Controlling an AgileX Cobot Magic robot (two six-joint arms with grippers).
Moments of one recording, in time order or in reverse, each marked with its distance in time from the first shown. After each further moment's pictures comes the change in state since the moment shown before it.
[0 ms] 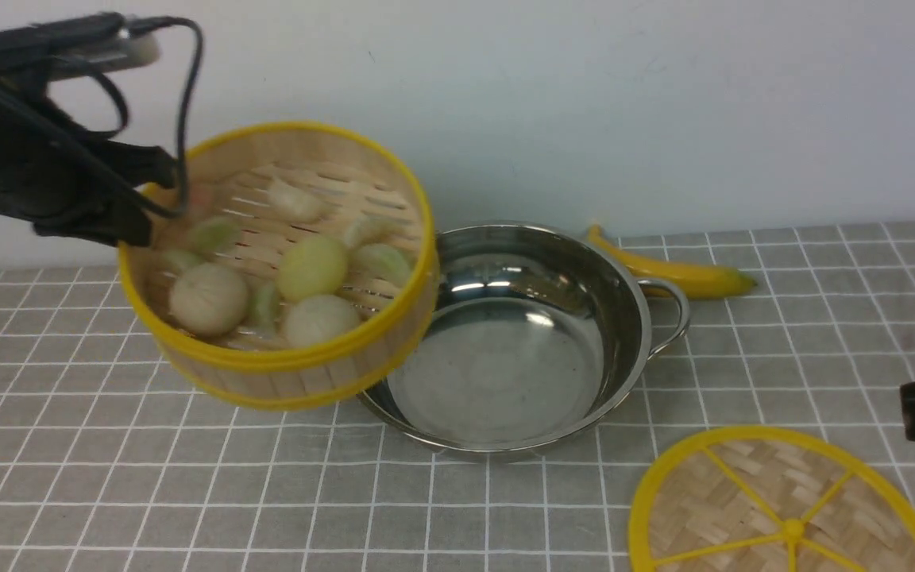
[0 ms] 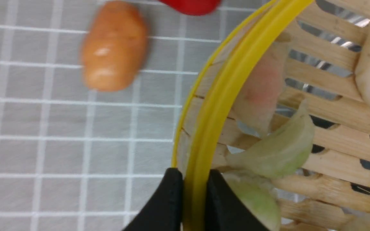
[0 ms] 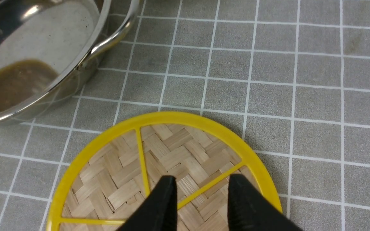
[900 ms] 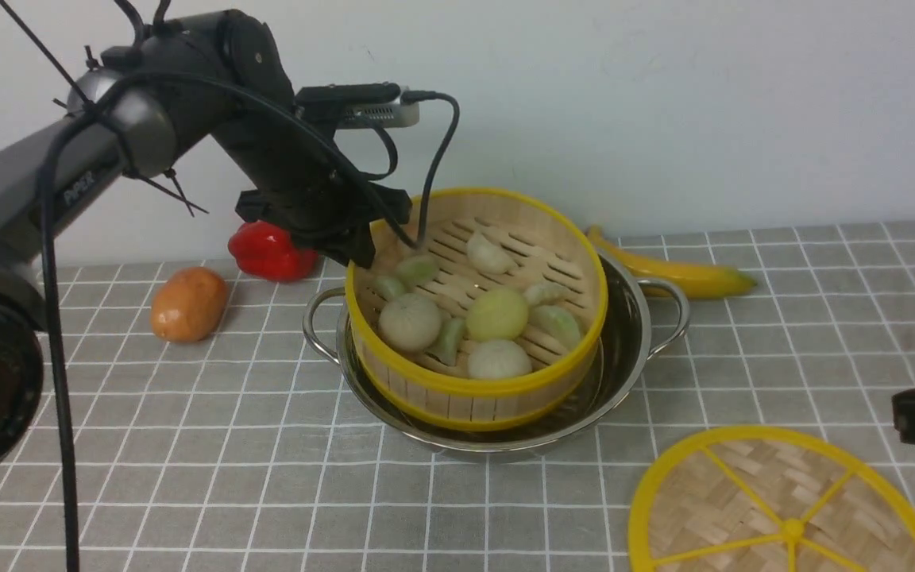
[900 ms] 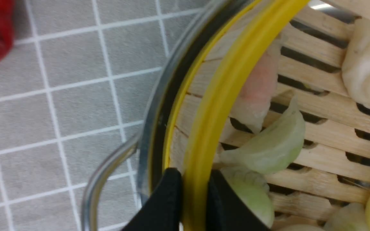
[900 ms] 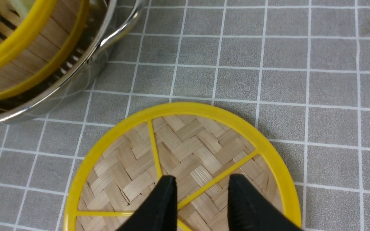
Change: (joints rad) right arm 0.000 0.000 0.000 0.053 0.019 0.000; left arm -0.259 0.412 -0.351 -0.014 0.028 -0.027
